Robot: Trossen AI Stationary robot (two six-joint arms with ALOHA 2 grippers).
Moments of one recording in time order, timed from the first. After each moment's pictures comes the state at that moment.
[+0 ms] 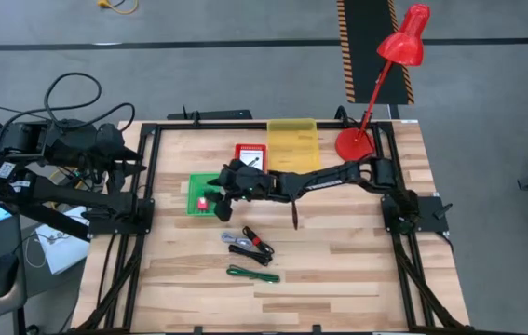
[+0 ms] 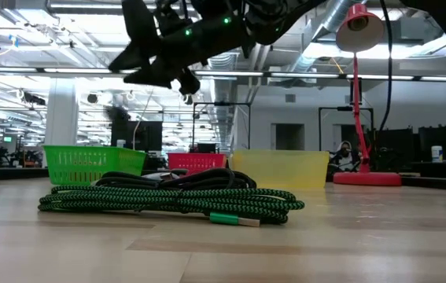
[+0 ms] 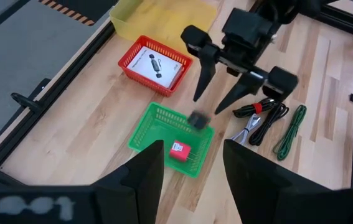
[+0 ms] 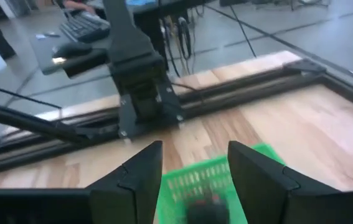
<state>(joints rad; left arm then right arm) 0.10 0.80 1.57 -1.52 -0.15 -0.33 0.01 2.17 1.61 0.26 0.11 0.18</state>
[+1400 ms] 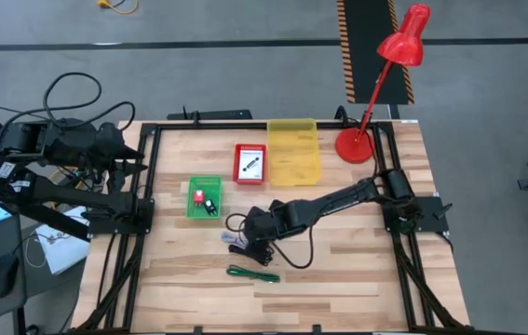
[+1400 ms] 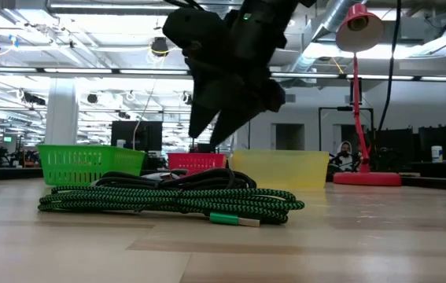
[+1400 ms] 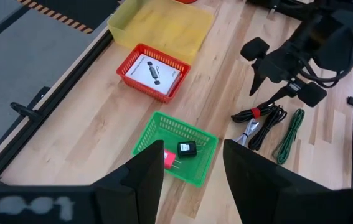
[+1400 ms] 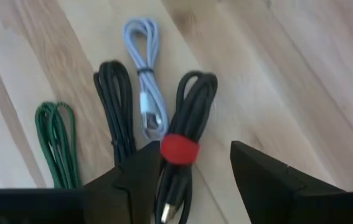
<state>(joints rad) 0.10 0.81 1.57 -1.49 -0.15 -0.31 0.24 2.08 1.61 -0.66 0.16 0.68</state>
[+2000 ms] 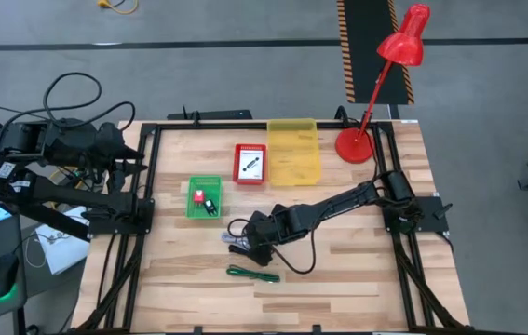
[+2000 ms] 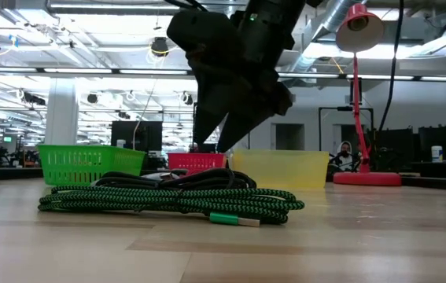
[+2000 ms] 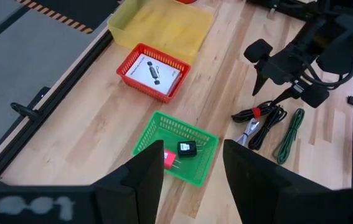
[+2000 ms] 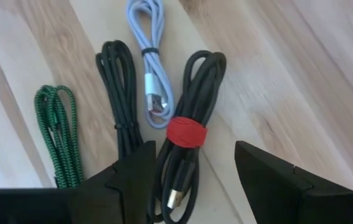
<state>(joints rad) 0.10 0.81 1.57 -1.49 -0.15 -0.30 0.26 2.08 1.58 -0.66 0.16 0.70</state>
